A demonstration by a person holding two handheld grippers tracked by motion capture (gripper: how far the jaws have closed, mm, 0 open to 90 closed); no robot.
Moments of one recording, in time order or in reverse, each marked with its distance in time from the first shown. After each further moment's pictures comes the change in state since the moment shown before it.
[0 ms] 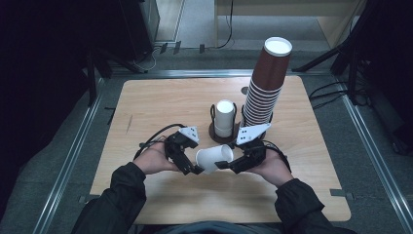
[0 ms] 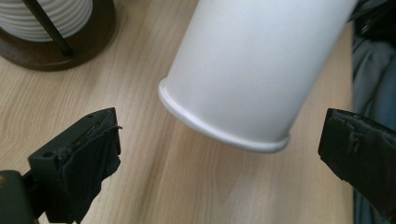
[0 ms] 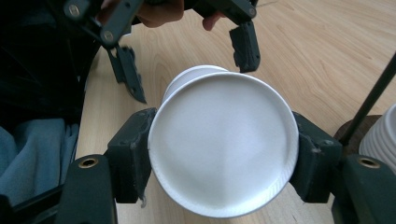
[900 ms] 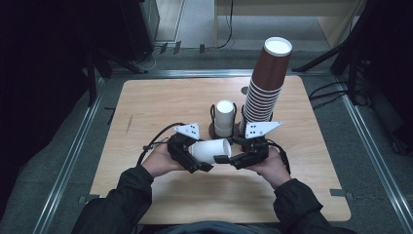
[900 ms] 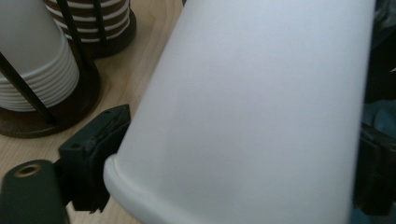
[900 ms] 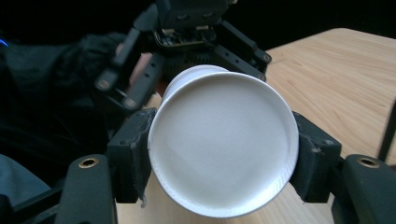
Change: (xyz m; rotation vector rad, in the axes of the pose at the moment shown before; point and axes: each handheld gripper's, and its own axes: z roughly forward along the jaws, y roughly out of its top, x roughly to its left) left arm -0.011 0.009 0.002 -0.221 -0.049 0.013; right arm 0.000 0.003 -0.010 -0.241 0.092 0.080
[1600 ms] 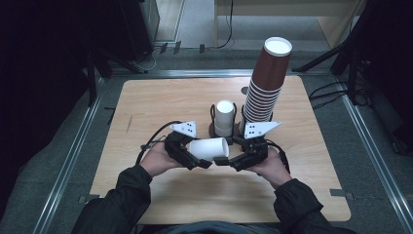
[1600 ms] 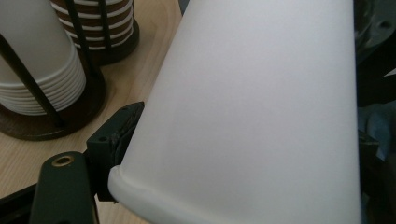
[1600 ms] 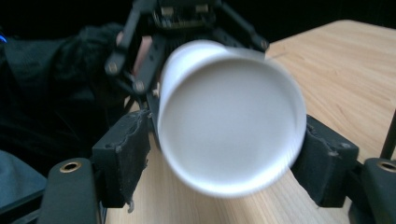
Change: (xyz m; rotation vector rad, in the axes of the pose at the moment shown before) left arm 0.002 0.000 -0.011 -0.024 -0.006 -0.002; right arm 0.001 0.000 0.002 0.025 0.002 0.008
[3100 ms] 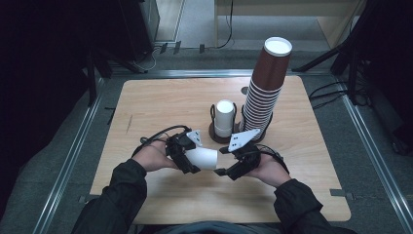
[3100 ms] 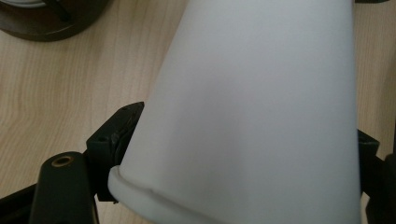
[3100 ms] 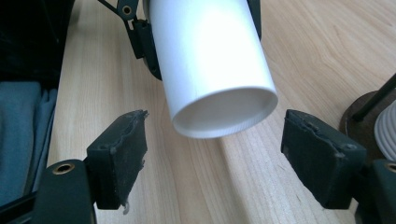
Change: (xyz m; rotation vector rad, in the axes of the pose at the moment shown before) left arm 0.008 -0.006 0.021 0.456 0.116 0.080; right arm 0.000 -0.017 0.026 0.357 -0.128 -0.121
